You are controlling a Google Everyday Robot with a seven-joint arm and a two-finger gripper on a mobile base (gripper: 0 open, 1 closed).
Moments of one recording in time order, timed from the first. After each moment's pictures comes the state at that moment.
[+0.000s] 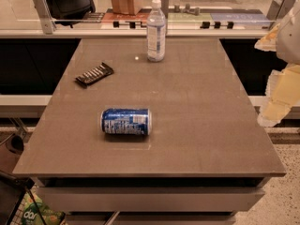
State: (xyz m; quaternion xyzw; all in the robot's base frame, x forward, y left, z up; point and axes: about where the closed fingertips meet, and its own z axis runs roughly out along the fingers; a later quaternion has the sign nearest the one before) arm 0.438 -0.216 0.980 -0.60 0.78 -0.04 0.17
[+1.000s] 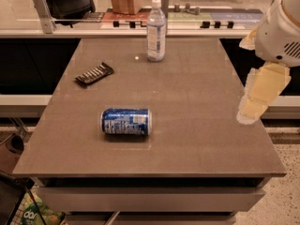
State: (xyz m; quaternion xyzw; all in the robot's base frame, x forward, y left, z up) arm 0.445 -0.186 0.979 -0.60 0.78 -0.04 0.17
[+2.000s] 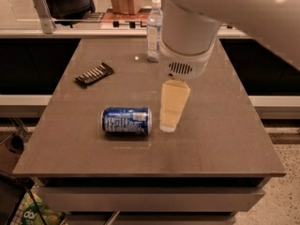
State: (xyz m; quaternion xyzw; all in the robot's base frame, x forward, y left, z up) arm 0.463 -0.063 0.938 -0.60 0.79 -0.09 0.12
